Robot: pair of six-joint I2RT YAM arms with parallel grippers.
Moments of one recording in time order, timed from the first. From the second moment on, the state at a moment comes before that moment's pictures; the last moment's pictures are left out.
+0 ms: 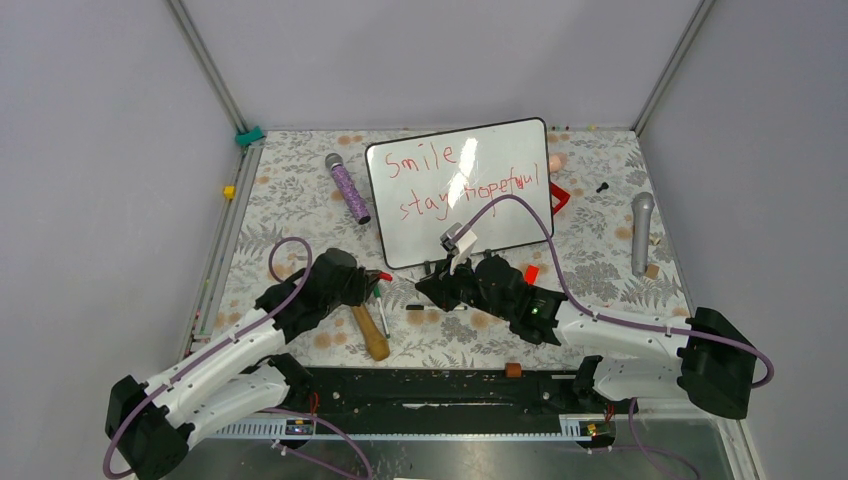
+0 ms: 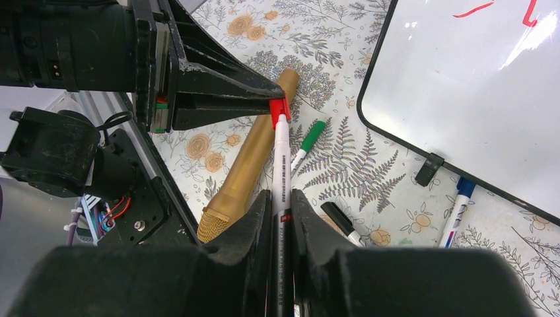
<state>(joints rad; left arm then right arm) -0.71 0.85 0.61 -0.57 -0.28 -1.93 1.07 1.19 0.64 0.28 0.06 0.36</state>
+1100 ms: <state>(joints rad) -0.71 0.84 0.61 -0.57 -0.28 -1.94 1.07 1.20 0.62 0.28 0.03 0.36</state>
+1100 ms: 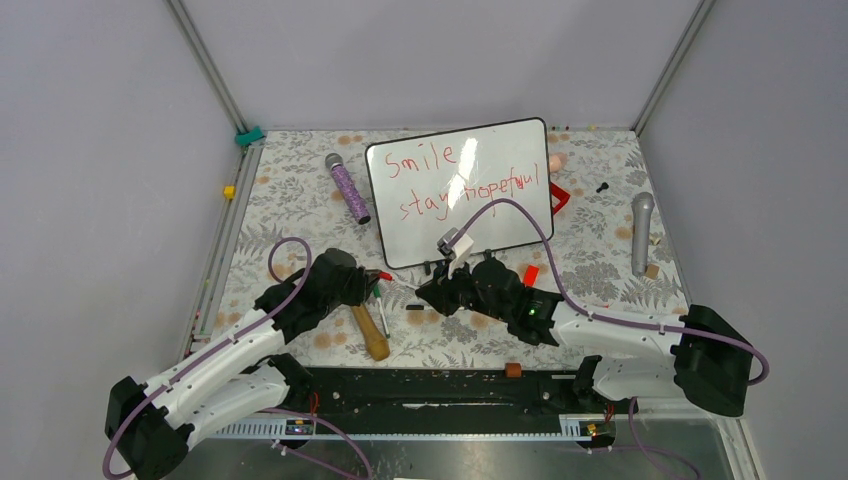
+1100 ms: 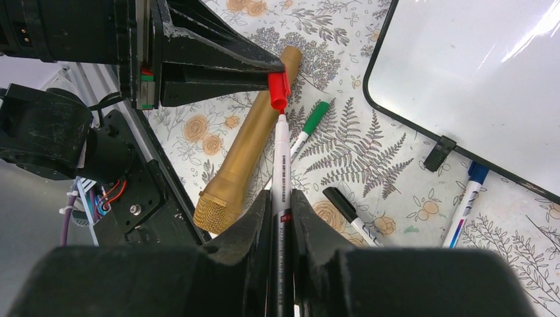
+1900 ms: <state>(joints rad) -0.71 0.85 0.61 -0.57 -0.28 -1.94 1.07 1.23 0.62 0.28 0.03 0.37</state>
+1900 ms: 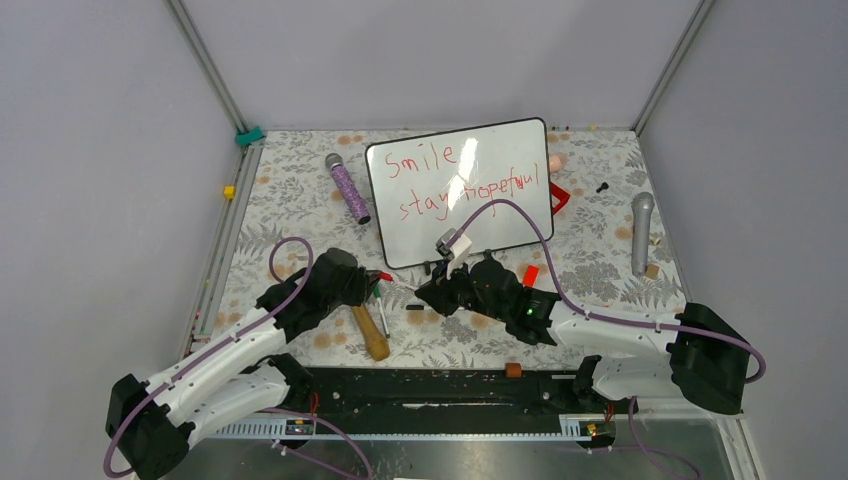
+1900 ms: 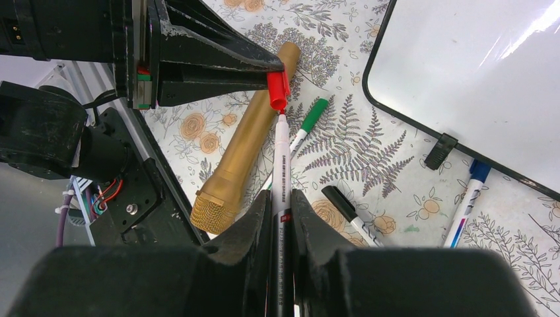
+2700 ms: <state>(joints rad) -0.70 0.87 0.60 -0.54 -0.26 -1.94 1.07 1.26 0.64 0.29 0.04 0.36</state>
